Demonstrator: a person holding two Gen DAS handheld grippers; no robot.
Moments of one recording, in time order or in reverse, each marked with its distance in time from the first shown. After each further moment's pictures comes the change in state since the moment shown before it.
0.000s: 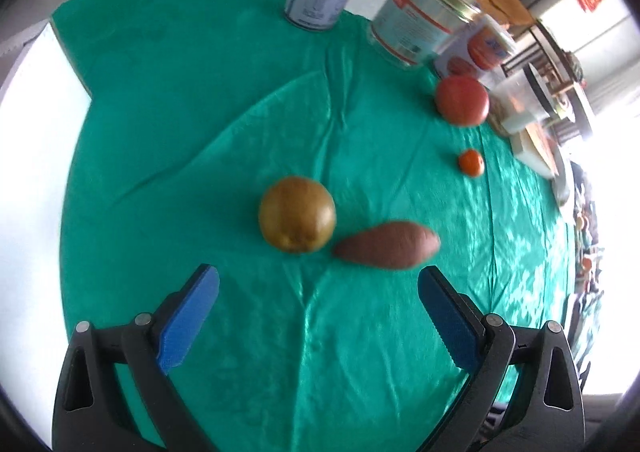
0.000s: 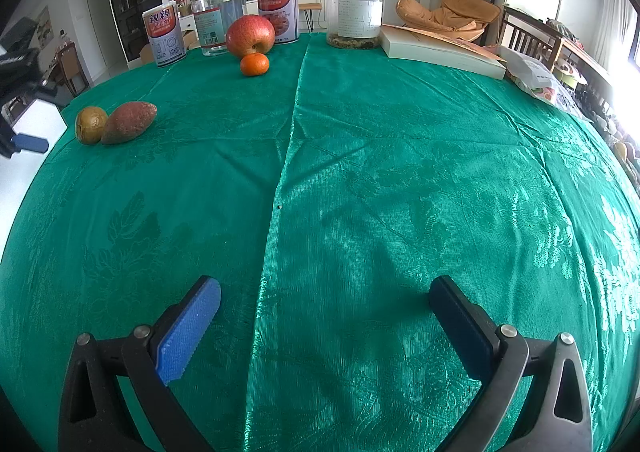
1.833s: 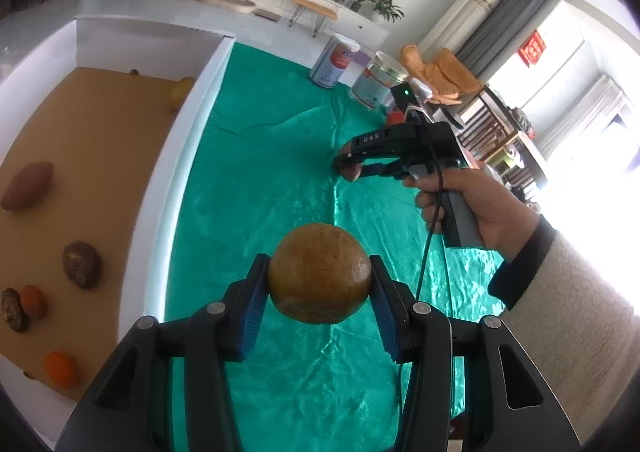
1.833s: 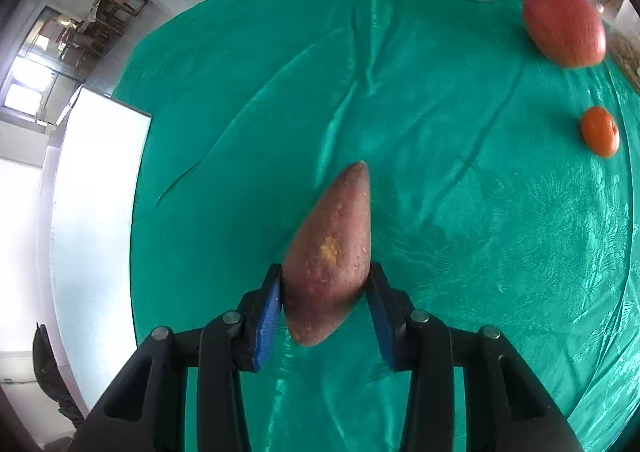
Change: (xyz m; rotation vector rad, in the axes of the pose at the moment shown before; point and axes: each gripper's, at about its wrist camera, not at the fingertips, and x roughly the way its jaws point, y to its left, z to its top) left arm -0.167 0.090 -0.210 -0.017 -0.338 -0.158; right arm 0.095 0.224 0.165 -0.080 0.520 0.372
